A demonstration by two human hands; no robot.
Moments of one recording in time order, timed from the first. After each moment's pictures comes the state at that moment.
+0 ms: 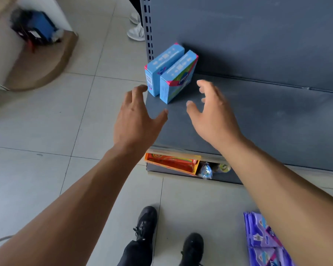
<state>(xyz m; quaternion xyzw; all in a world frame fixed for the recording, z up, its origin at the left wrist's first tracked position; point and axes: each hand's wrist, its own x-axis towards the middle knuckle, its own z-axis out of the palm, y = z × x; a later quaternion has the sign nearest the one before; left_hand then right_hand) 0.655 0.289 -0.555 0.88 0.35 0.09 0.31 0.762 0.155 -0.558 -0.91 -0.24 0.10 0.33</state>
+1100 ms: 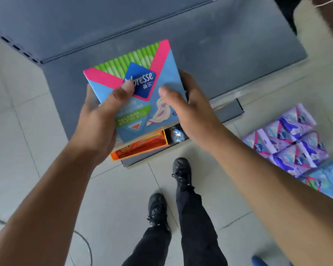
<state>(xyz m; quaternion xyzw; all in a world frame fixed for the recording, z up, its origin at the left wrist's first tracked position) 0.703 0.216 -0.565 0.58 0.16 -0.09 0.79 0.726 0.047 -0.574 -0.73 0.00 0.16 0.67</state>
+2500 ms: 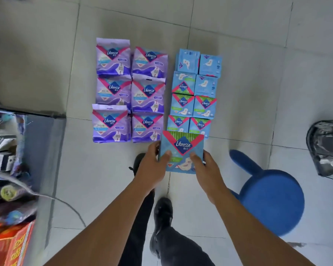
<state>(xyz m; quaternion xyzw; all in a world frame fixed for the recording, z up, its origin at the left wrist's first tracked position) 0.475 -0.412 -0.763 0.74 -0.10 -0.57 0.35 0.329 -0.488 -0.758 -0.46 0.66 -0.02 0.60</state>
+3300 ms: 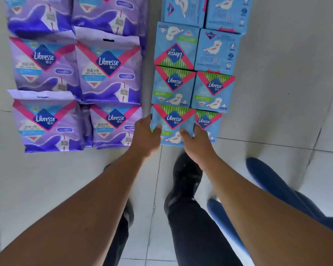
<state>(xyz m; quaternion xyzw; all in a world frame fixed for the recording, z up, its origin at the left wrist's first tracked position) 0.457 -0.541 -1.056 0.81 -0.16 -0.52 0.22 0.324 -0.614 -1.052 -0.51 0.64 0.08 0.58</state>
